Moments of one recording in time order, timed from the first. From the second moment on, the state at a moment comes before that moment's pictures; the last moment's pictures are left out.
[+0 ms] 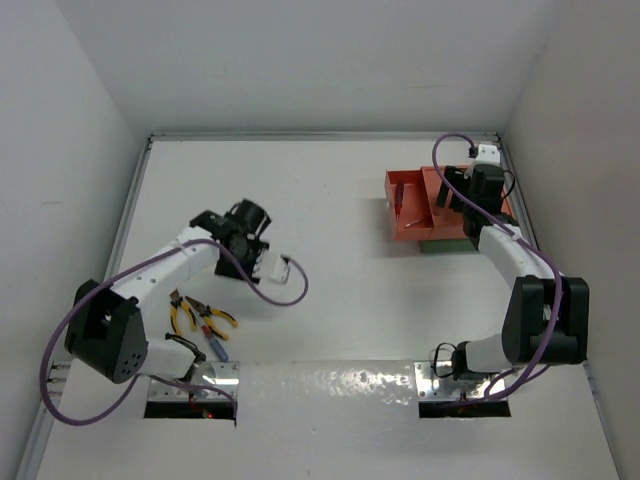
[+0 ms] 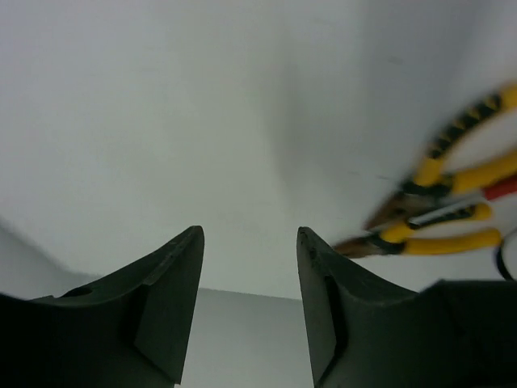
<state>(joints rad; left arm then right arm) -0.49 1.35 1.06 -0.98 -0.06 1.29 -0.06 1.43 0.83 0.10 0.09 0.07</state>
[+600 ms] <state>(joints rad) -0.48 1.31 0.63 -1.08 -0.02 1.52 -0.06 1.42 0.82 0.12 0.09 0.06</state>
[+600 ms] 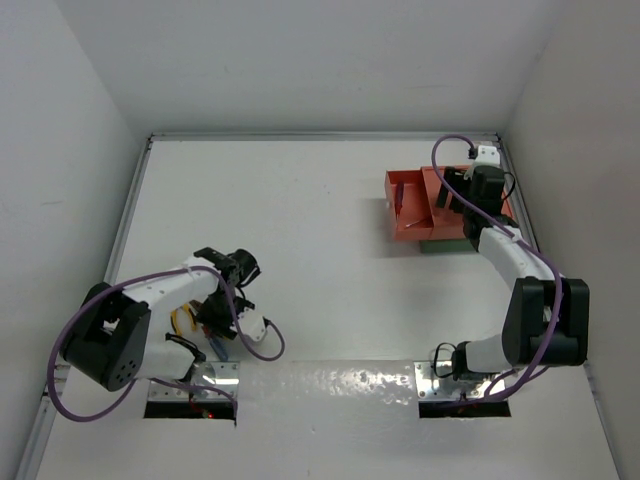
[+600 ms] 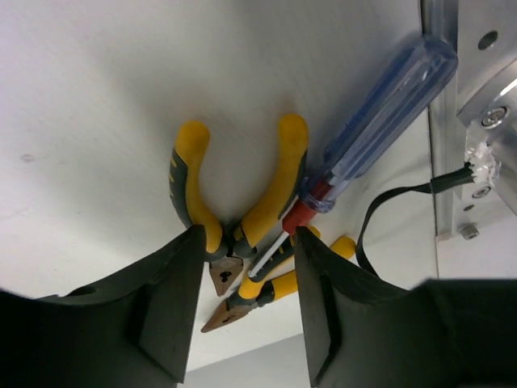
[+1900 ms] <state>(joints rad) -0.62 1.33 0.50 -1.04 -0.12 1.49 -0.06 1.46 0.83 0.16 0.09 0.06</state>
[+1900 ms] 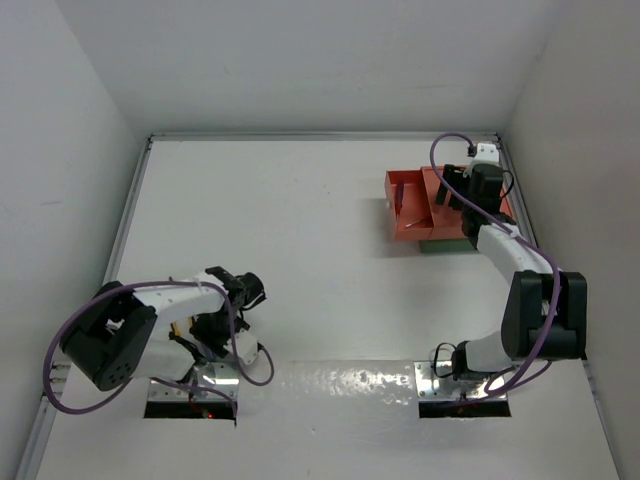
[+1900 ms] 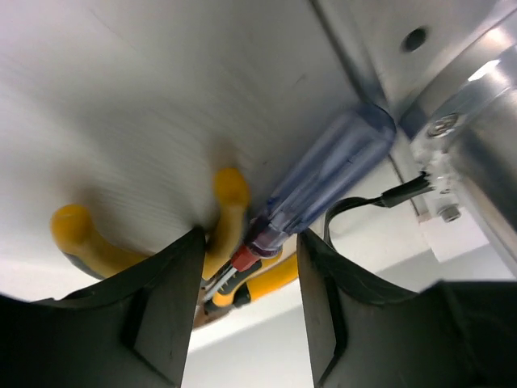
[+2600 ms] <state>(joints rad) -0.62 1.39 0.56 -0.89 -0.12 1.27 -0.06 1.46 0.83 0.16 0.09 0.06</state>
